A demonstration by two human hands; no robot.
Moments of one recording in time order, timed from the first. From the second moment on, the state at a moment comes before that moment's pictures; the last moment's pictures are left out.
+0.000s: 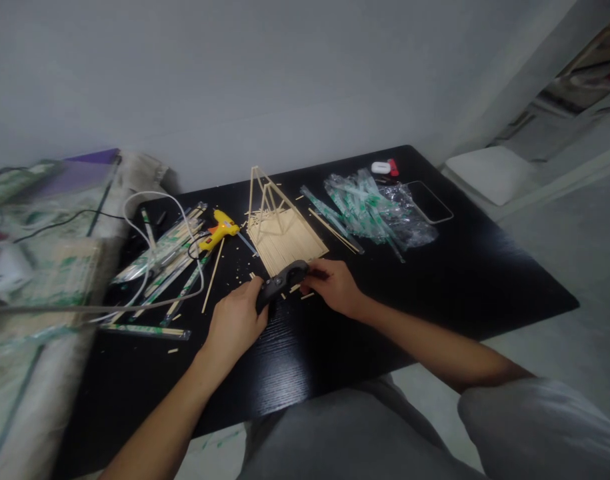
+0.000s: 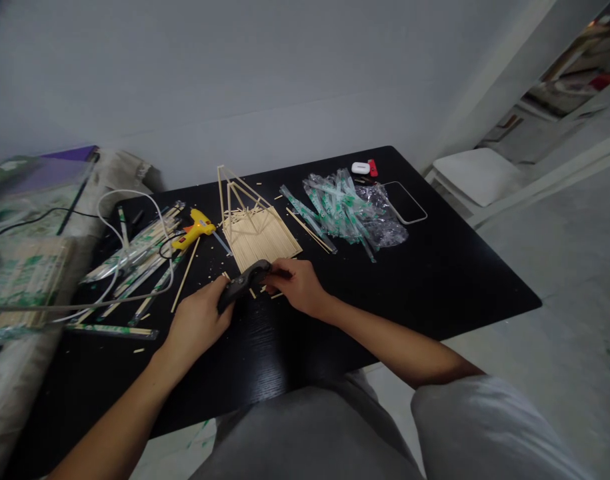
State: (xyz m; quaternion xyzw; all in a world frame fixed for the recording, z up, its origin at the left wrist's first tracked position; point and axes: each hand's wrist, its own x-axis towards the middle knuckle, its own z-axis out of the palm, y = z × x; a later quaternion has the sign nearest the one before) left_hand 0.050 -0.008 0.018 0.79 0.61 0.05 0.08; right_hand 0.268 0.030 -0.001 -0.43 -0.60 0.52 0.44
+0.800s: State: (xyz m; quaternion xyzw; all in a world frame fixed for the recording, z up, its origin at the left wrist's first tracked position) left_hand 0.046 -0.006 0.010 0.80 0.58 0.10 0.12; right_hand 0.272 0.032 -0.007 -0.43 -0.63 0.48 0.42
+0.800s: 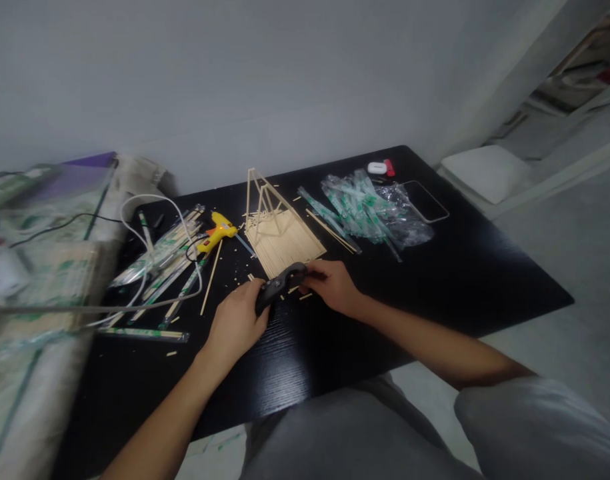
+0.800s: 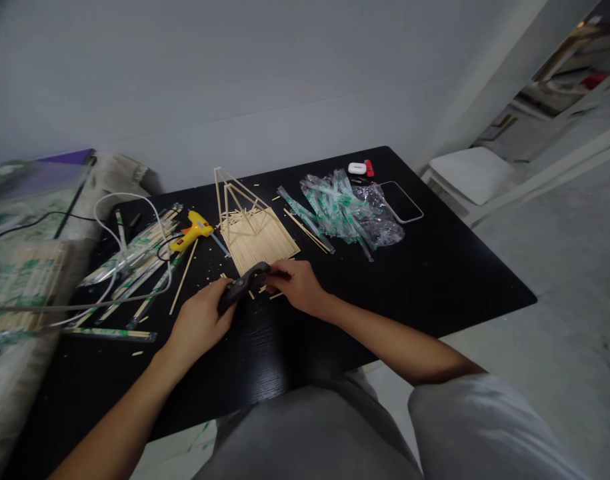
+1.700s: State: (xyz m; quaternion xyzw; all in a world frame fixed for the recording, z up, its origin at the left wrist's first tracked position) left_hand 0.049 -0.010 0.018 0.79 0.60 0.04 0.09; right_hand 0.268 0.030 -0.011 -0.42 -0.57 0.57 0.42
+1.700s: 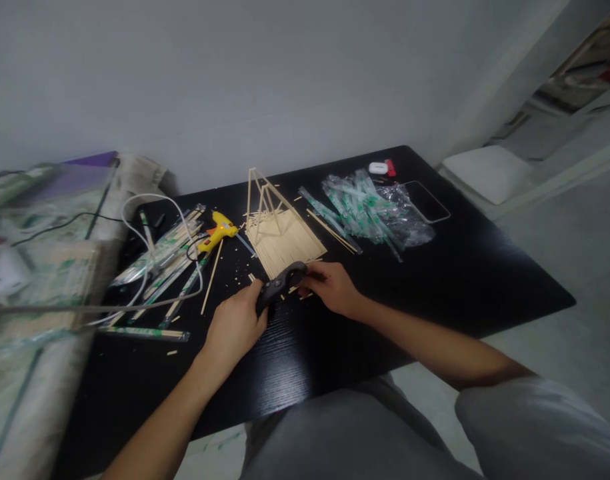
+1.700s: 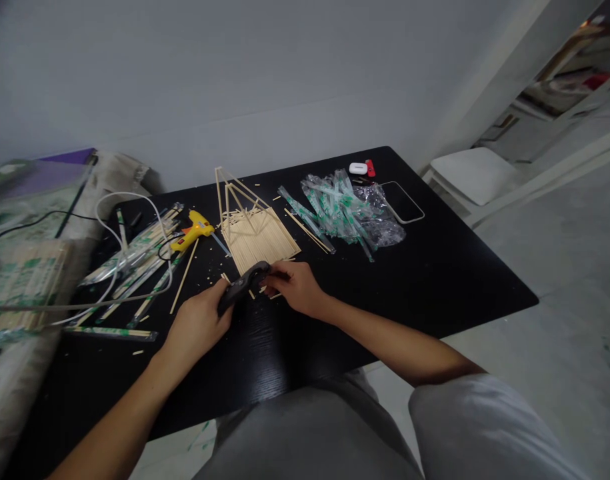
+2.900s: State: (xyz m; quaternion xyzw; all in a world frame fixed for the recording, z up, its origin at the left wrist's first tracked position) left_hand 0.052 -0.011 0.024 0.79 0.61 0.00 0.10; right_hand 0.268 0.032 -0.011 -0.41 -0.61 0.54 0.41
